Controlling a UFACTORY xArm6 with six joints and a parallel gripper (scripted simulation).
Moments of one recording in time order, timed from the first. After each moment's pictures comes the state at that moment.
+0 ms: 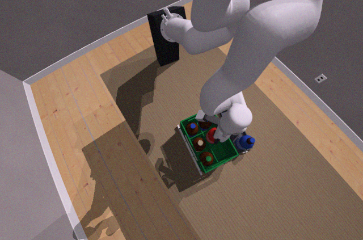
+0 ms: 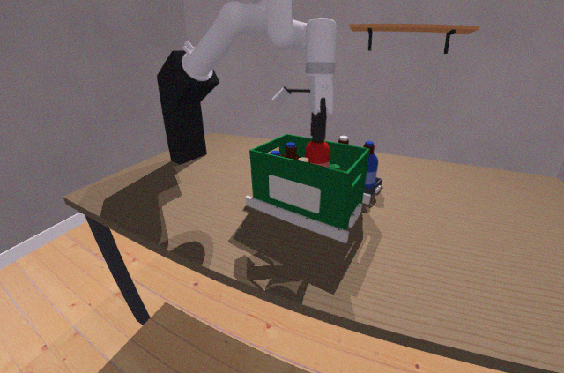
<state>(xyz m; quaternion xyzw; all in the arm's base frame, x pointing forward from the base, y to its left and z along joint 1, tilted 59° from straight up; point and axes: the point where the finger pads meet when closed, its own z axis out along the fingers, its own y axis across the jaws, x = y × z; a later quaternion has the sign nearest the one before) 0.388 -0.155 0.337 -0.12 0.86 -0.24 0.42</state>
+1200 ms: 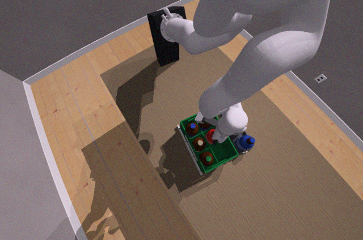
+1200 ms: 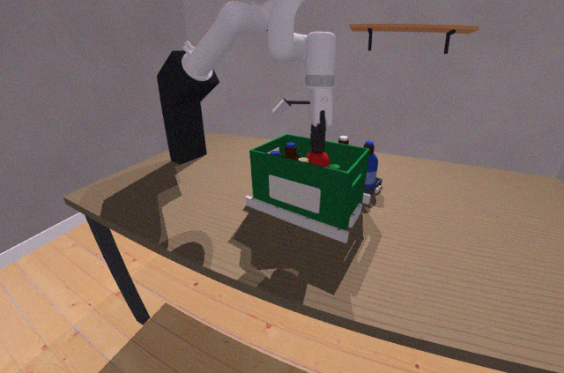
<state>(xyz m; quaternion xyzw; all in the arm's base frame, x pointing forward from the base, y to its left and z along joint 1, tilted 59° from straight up) 0.413 -0.165 0.320 -0.12 0.86 -0.24 0.42</state>
